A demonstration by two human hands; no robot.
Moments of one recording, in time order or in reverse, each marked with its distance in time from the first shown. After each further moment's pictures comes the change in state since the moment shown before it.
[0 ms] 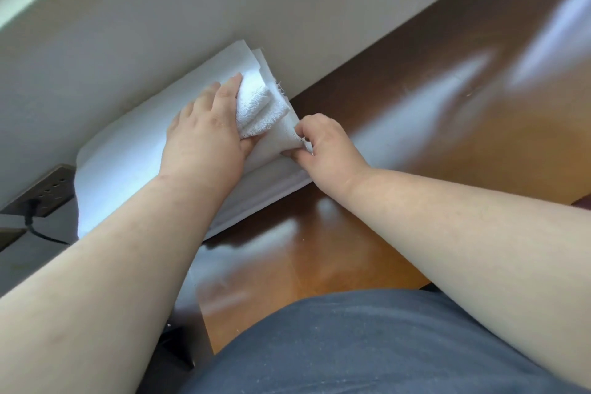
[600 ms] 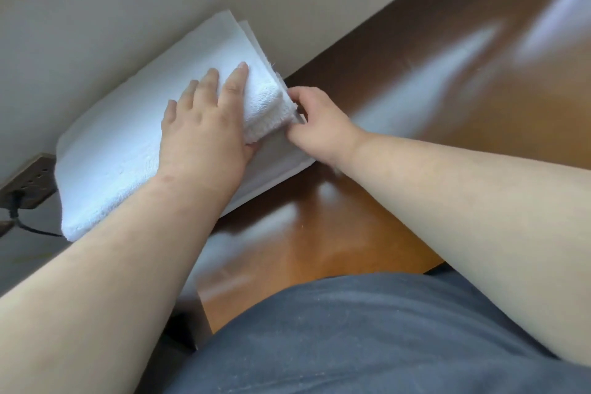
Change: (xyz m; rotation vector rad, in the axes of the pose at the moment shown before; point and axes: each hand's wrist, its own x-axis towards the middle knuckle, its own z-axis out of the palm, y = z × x) left_hand -0.012 0.011 0.008 0.123 -0.065 0.036; right_hand 0.024 0.000 0.002 0.207 -0.107 0.191
